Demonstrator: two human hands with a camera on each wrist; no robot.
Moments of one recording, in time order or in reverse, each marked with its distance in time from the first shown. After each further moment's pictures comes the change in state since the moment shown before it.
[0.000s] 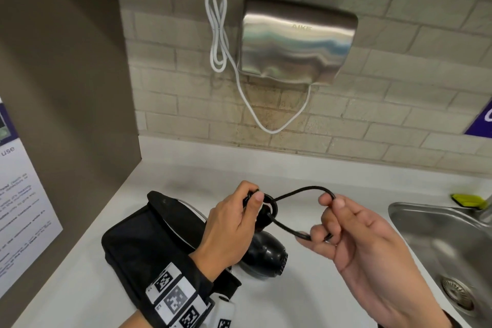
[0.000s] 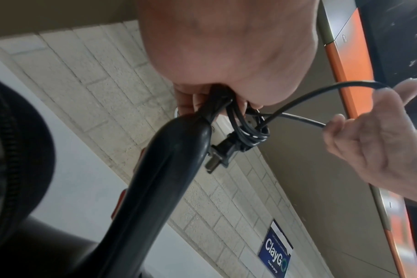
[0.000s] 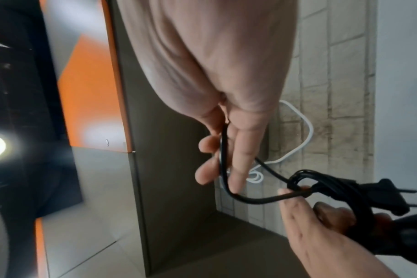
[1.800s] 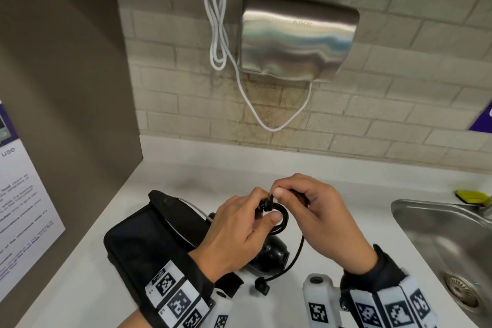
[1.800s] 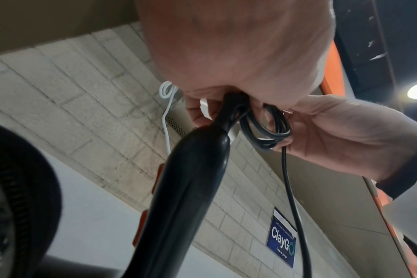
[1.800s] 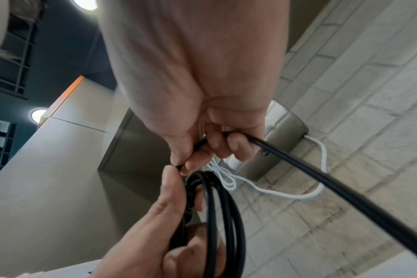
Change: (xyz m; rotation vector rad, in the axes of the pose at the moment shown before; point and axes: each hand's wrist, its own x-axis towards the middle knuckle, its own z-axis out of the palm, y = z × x) left_hand -0.001 0.005 -0.003 0.115 -0.096 0.244; right_hand 0.056 0.021 0.002 -1.063 -0.234 -0.482
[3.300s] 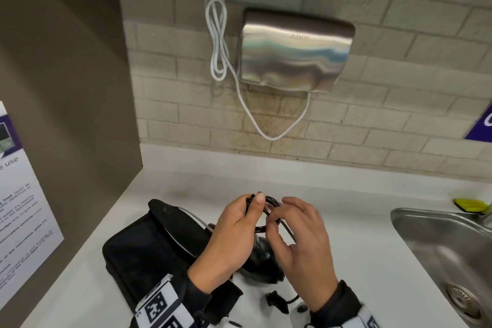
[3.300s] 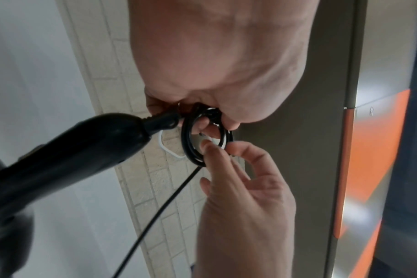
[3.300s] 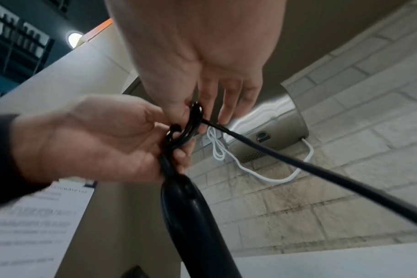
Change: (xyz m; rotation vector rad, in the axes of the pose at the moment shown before) left_hand 0.011 0.015 -0.002 -0.624 0.095 -0.480; right_hand -0.025 0.032 0.049 -0.392 0.405 -0.274
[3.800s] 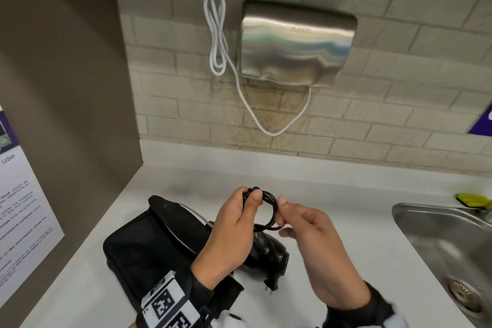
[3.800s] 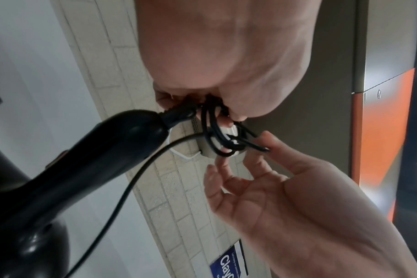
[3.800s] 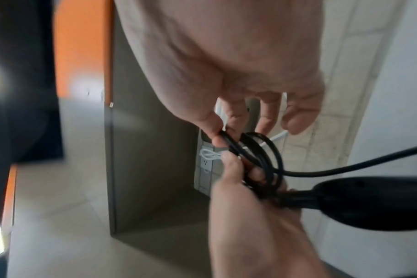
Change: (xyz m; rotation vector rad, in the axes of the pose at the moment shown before) left_hand 0.002 -0.007 -0.001 0.055 0.063 0.062; right_hand 0.025 -0.029 -0.027 0.657 -0.250 0.875
